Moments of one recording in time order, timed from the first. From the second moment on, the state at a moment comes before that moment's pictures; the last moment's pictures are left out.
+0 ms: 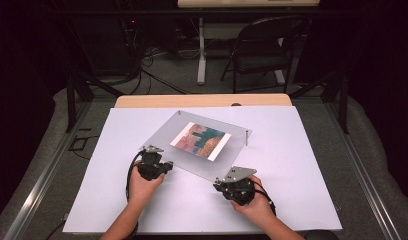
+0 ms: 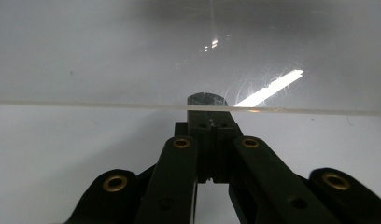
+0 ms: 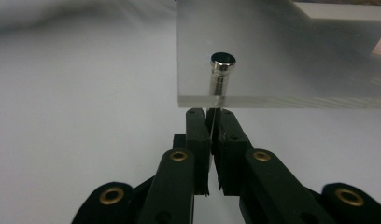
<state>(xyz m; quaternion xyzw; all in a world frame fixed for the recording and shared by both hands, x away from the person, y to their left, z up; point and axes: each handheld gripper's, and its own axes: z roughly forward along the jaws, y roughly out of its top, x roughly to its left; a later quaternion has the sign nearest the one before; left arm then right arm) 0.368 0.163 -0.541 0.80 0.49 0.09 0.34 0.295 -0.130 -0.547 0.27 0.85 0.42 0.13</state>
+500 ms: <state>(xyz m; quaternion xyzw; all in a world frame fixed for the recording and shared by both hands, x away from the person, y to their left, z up) 0.381 0.175 -0.548 0.78 0.51 0.10 0.35 0.294 -0.102 -0.554 0.26 0.86 0.43 0.09</state>
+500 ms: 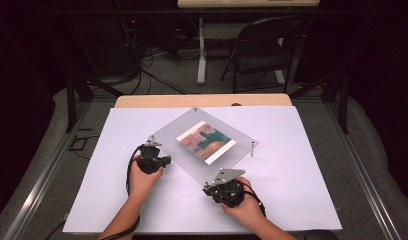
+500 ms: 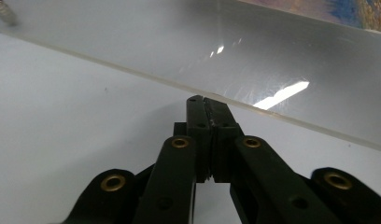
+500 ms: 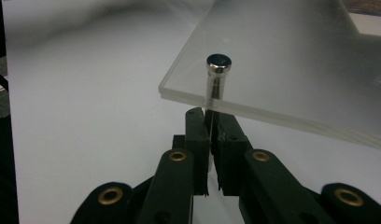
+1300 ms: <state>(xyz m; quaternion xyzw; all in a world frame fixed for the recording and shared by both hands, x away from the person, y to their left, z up) 0.302 0.152 -0.541 0.81 0.40 0.11 0.41 0.281 -0.174 -0.537 0.33 0.83 0.43 0.16</state>
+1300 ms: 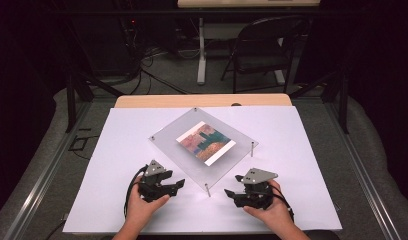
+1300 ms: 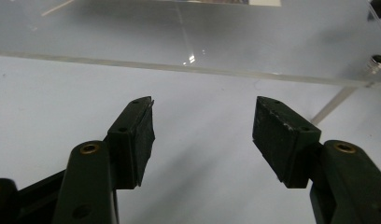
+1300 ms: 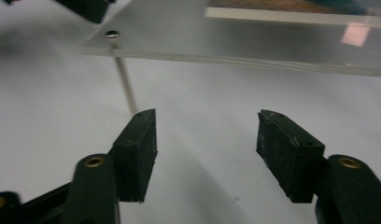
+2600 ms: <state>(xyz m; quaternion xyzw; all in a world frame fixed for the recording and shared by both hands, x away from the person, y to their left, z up) 0.282 0.082 -0.550 0.83 0.33 0.04 0.44 0.304 -0.228 -0.537 0.43 0.77 0.43 0.19</state>
